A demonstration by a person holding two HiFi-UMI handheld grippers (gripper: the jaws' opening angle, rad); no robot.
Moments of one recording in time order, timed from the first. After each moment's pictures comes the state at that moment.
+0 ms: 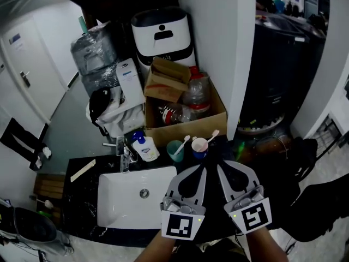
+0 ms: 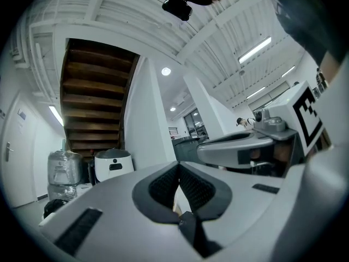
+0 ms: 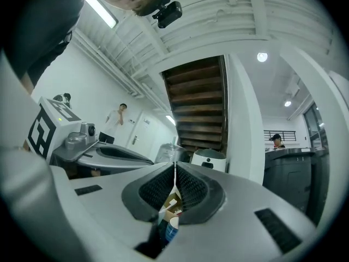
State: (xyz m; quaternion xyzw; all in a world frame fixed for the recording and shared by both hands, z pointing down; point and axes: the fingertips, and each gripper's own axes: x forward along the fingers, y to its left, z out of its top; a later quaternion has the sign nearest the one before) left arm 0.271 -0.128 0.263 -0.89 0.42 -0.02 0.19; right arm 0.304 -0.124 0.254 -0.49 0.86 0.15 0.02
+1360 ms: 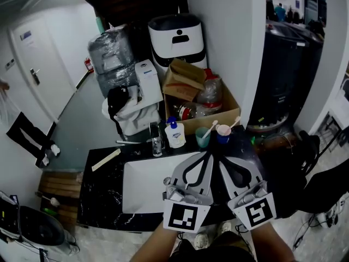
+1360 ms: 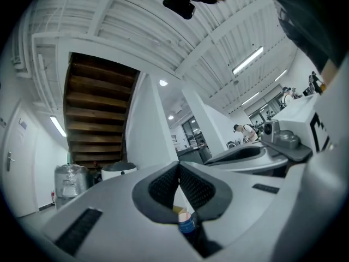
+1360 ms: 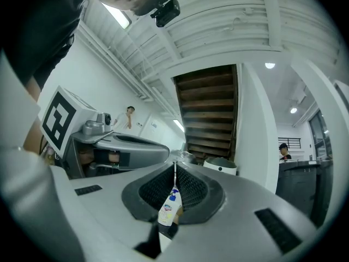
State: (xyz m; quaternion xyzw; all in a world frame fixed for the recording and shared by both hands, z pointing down) left arm 0.152 -0.041 0.200 -0.89 0.40 0.01 0.23; right arm 0.173 -0.027 0.223 -0.47 0.86 0.19 0.01
